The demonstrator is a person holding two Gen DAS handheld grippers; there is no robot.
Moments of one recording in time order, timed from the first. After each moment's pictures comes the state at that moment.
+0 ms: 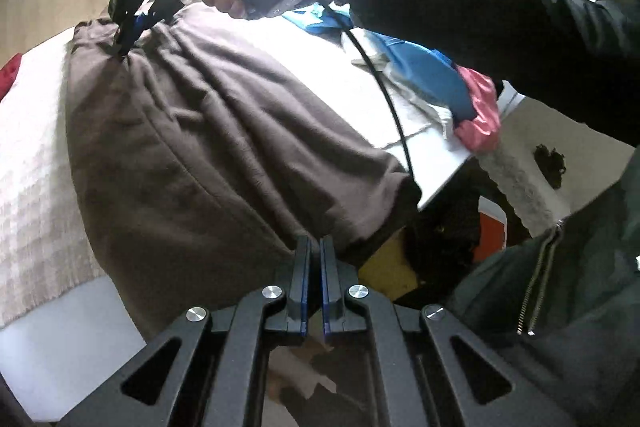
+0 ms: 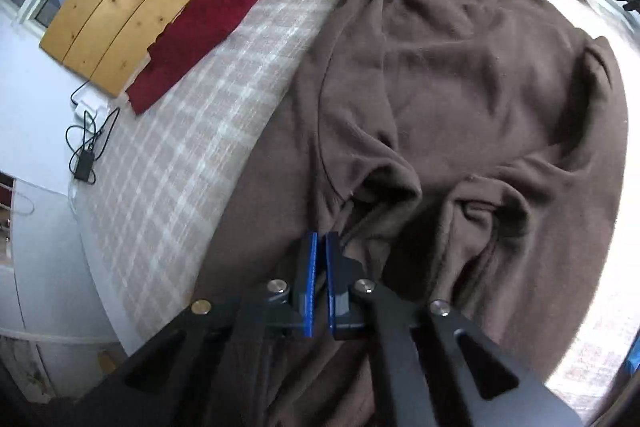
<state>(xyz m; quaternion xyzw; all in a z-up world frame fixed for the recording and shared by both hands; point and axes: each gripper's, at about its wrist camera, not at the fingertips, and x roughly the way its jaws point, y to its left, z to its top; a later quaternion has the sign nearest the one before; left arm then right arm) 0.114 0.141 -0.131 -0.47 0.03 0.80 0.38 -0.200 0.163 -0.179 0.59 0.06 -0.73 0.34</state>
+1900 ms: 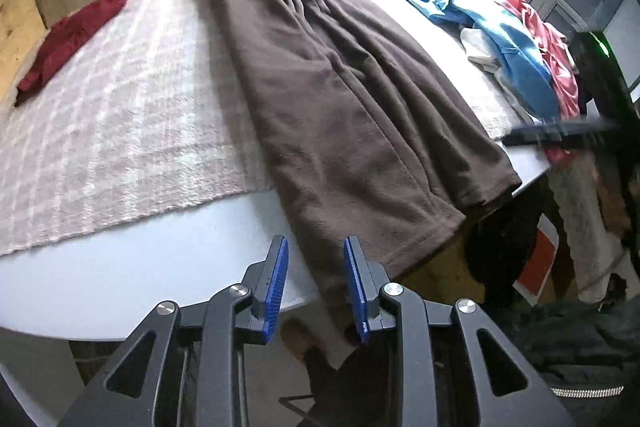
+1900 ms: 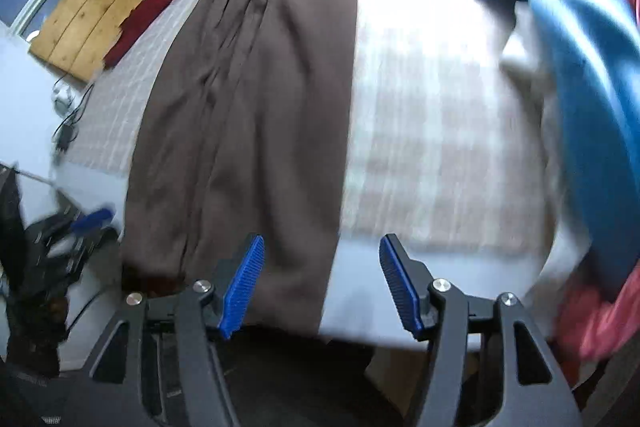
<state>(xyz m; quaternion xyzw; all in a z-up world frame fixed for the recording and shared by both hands) 0.107 0.067 -0.139 -0.55 0.02 0.81 0.21 0.048 0.360 -0.172 0.62 -0.01 -0.77 0.18</state>
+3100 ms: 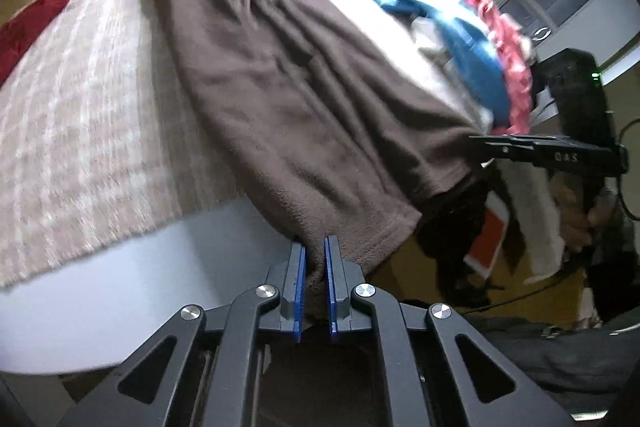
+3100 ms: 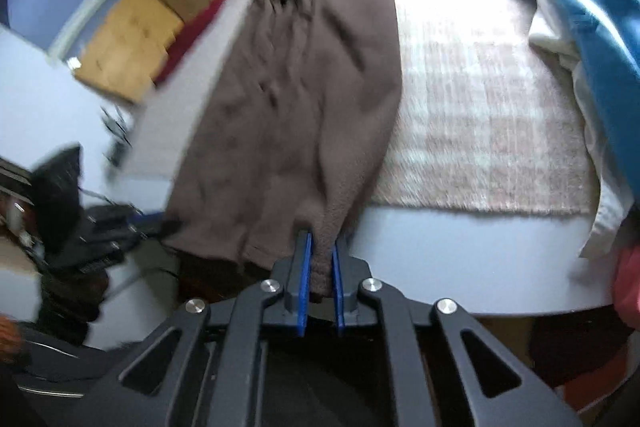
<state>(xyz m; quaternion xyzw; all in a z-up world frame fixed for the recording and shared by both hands) 0.084 0.068 -0.109 -0.57 -0.02 0.76 0.31 0.036 0.367 -0.131 0.57 -0.15 -0.77 0.24</state>
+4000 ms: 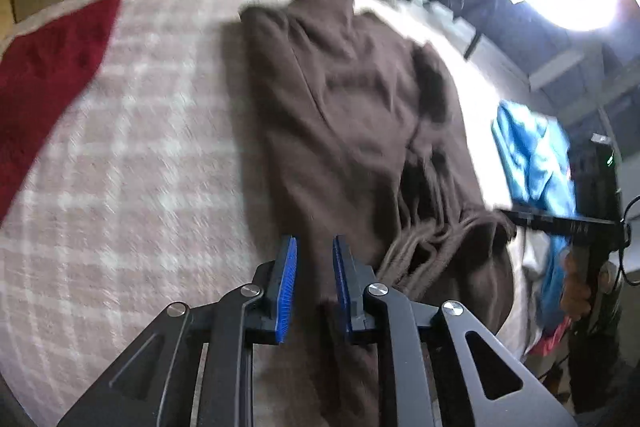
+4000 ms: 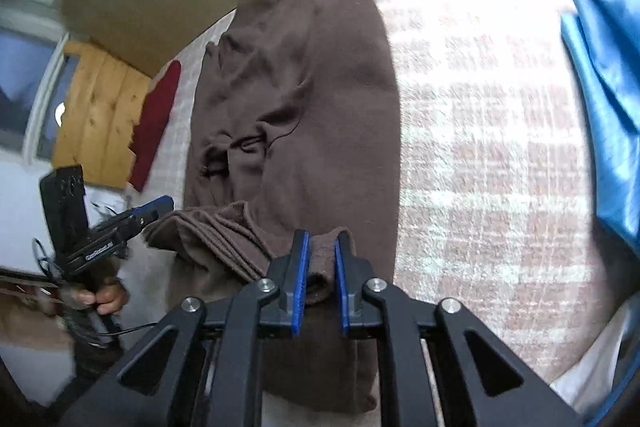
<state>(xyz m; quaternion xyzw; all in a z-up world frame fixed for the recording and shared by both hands) -0.172 0.015 -0.125 -0.57 -0.12 0.80 0.17 -0.220 0.360 -0.149 0.61 -0.18 -0.74 0.24</state>
